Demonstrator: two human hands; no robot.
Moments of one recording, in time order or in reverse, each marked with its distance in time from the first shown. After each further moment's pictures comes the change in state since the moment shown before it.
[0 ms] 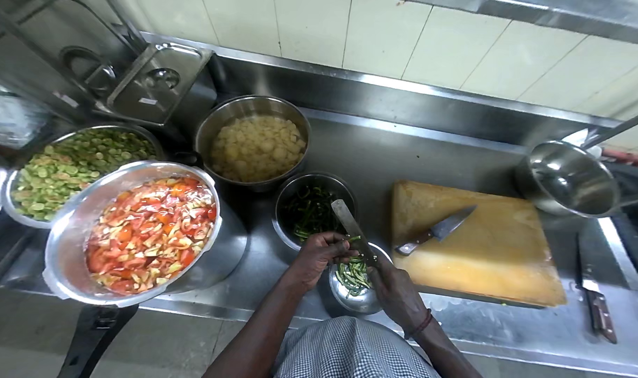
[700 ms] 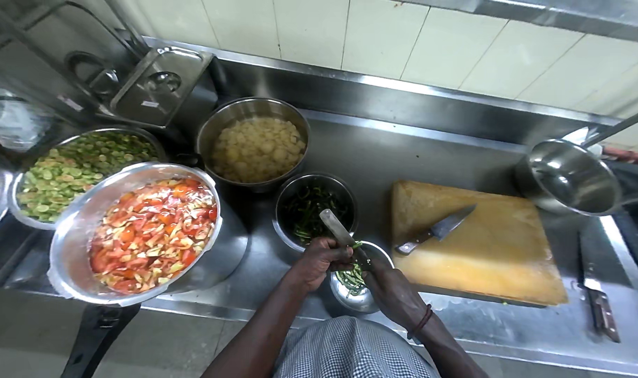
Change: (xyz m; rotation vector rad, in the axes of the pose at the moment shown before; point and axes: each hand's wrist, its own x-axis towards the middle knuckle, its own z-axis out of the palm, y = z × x) left_hand 0.004 -0.004 0.006 -0.098 0.037 -0.135; right_hand 0.002 -0.015 -0.013 -0.077 -0.221 0.044
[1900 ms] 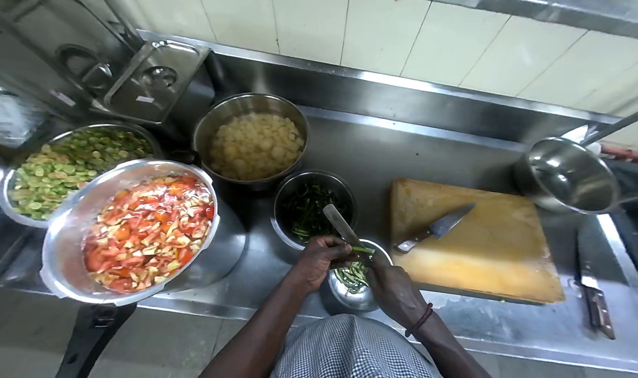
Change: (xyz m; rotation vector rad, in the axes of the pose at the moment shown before) left_hand -0.002 -0.004 0.004 0.021 0.059 0.027; right_hand -0.001 -0.002 0.001 -0.103 0.060 0.043
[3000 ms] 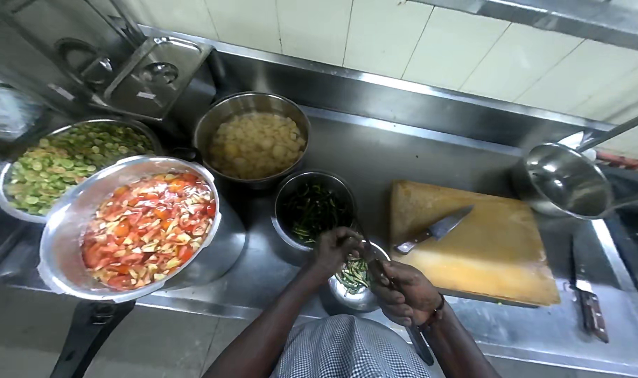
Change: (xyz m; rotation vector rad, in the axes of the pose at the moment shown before) left_hand 0.026 -0.017 0.000 0.331 -0.102 0.395; right_hand 0.012 0.046 -0.006 1.732 -0.986 -0.153
